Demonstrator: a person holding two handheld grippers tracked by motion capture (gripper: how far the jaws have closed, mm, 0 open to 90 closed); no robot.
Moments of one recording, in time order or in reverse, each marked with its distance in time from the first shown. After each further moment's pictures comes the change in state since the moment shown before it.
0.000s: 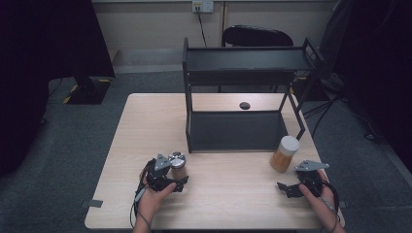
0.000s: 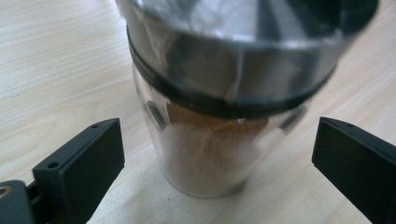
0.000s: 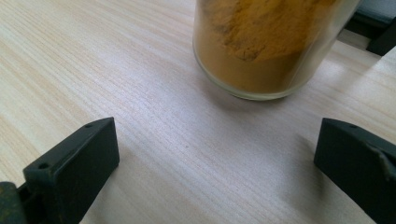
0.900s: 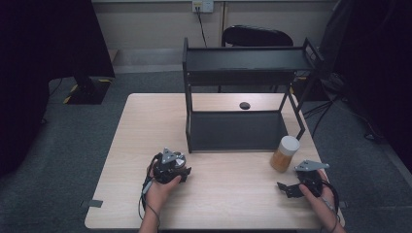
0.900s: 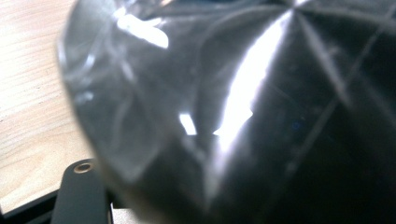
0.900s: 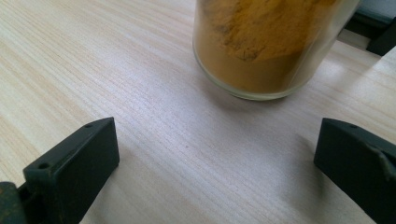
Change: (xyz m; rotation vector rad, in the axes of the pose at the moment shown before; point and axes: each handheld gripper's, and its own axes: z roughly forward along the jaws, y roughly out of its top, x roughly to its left) left arm -0.001 0.016 0.020 0.021 0.011 0.016; right arm 0.000 0.000 0.000 0.000 0.000 0.001
